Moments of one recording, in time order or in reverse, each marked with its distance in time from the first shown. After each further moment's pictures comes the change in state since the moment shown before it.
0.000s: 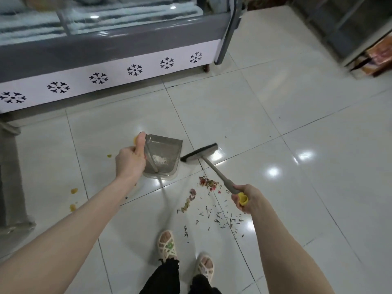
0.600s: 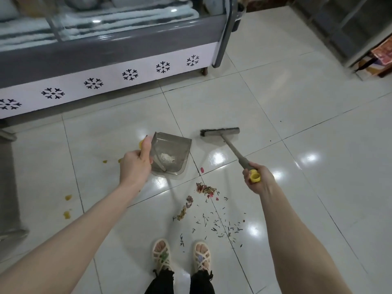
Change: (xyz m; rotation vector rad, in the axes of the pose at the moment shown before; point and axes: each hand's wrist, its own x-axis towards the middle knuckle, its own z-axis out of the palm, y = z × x) left_hand -0.007 0.037 0.054 -0.022 -0.025 0.038; right_hand 0.031 -0.099 -0.032 0.378 -0.128 -0.197
